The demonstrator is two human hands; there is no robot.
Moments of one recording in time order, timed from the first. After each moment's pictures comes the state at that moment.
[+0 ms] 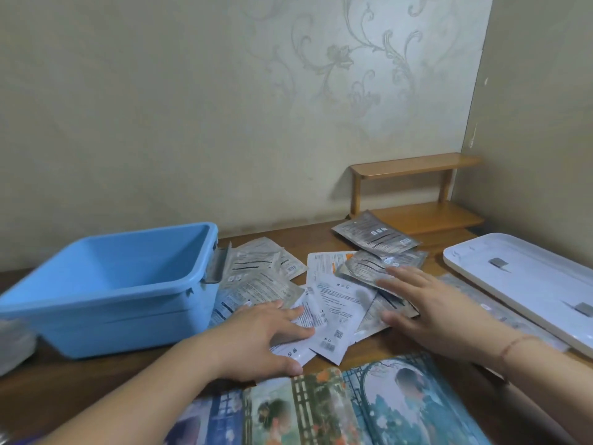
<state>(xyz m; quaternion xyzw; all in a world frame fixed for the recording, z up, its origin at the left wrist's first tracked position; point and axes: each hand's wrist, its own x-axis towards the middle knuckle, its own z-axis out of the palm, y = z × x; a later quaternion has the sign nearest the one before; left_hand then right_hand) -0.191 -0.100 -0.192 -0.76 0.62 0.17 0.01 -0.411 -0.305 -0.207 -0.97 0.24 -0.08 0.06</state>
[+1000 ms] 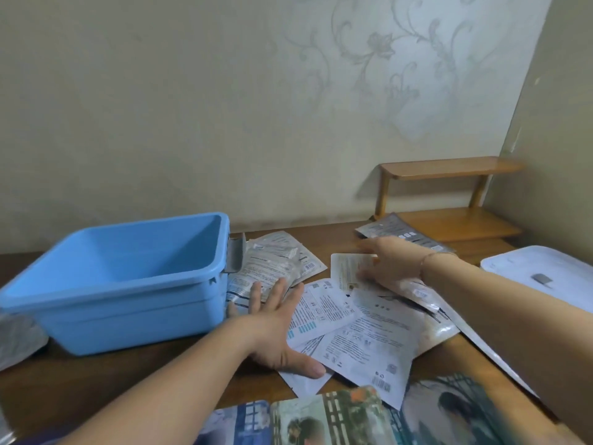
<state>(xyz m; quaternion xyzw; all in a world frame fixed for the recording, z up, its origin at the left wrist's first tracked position) -0.151 -0.119 -0.211 -0.84 0.47 0.26 0.07 -0.269 -0.351 -0.179 -0.96 0.26 0.04 0.08</state>
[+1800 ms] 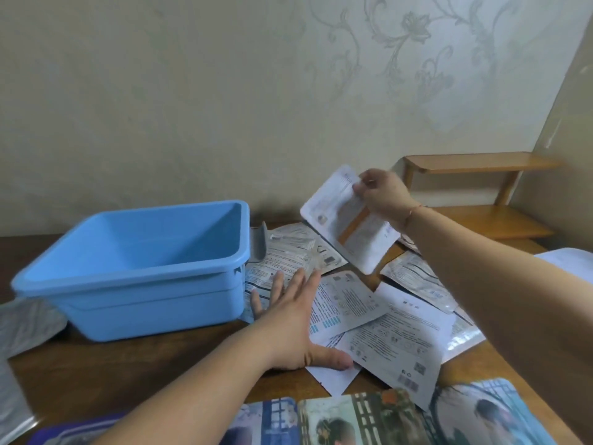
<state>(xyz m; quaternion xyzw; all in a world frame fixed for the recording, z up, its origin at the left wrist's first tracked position) -0.155 -0.107 -0.224 -0.85 0.49 0.19 -0.09 -0.187 -0.349 -0.141 -0.83 0.27 -0.33 0.35</state>
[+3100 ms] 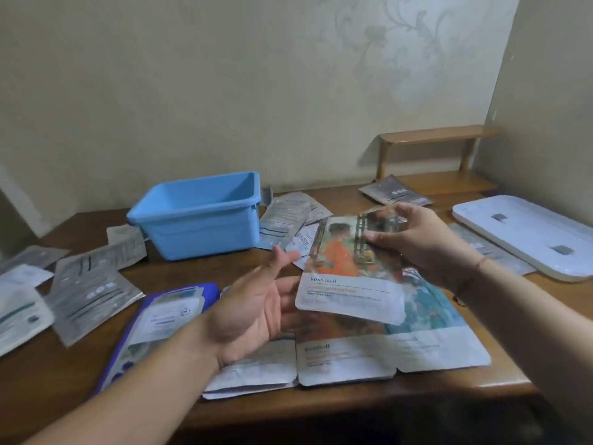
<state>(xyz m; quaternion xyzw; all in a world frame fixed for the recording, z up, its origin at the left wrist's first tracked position) -0.300 0.043 -0.168 -0.49 0.27 0.52 -0.64 -0.419 -0.178 -0.148 -0.68 0.25 -0.24 0.64</state>
